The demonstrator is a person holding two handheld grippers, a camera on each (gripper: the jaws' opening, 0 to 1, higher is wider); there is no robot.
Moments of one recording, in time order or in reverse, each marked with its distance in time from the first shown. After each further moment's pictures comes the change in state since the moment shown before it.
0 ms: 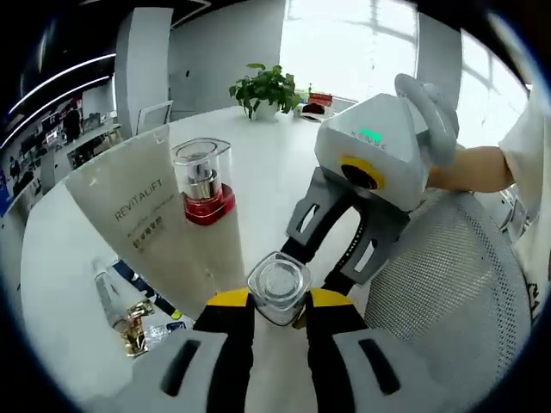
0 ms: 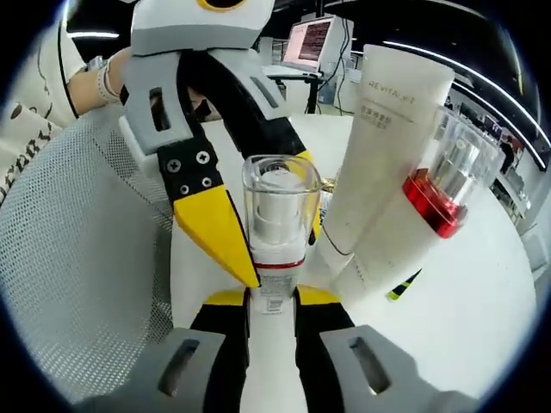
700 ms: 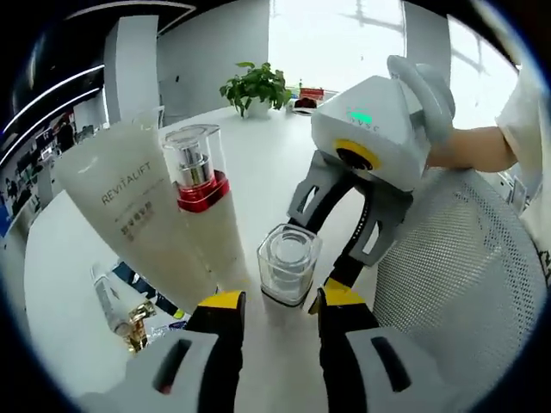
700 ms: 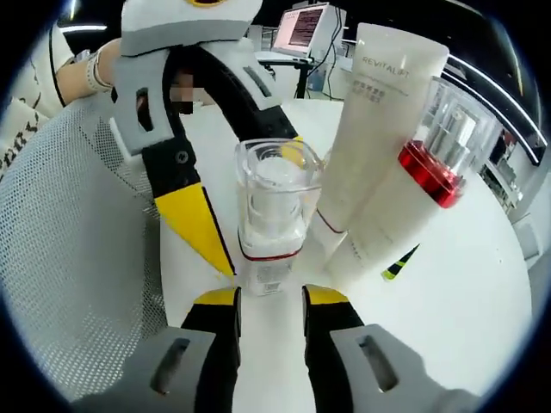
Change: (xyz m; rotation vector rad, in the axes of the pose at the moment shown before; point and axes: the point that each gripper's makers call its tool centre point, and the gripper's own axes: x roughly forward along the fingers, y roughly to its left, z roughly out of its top) left arm 0.005 0.005 -0.021 0.092 0.054 0.006; right arm -0.004 -0.008 -0.017 0.082 0.057 -0.046
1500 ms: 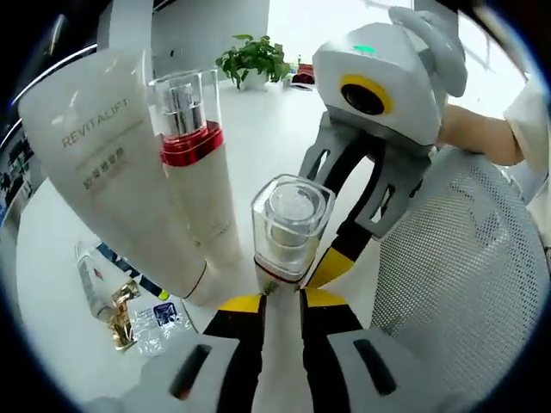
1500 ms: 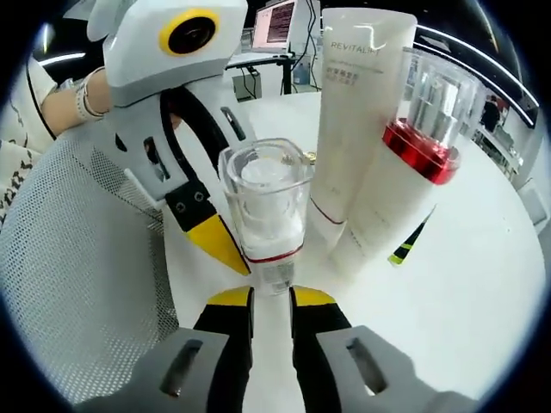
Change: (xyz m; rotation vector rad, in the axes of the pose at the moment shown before) left arm 0.015 0.000 -0.016 -0.044 0.085 -0.044; right arm -0.001 0.008 0.000 0.117 0.015 0.011
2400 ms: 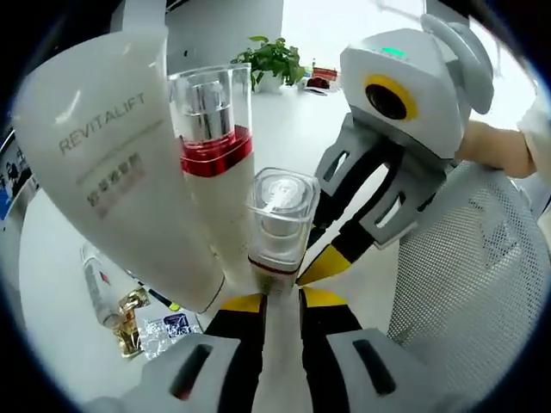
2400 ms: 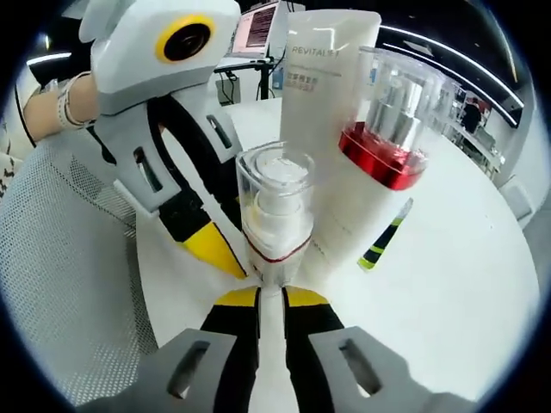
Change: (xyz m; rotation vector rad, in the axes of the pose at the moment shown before) left arm 0.007 0.017 0.009 -0.041 -0.026 0.056; right arm -0.002 -0.028 0.006 0.028 -0.030 -0.124
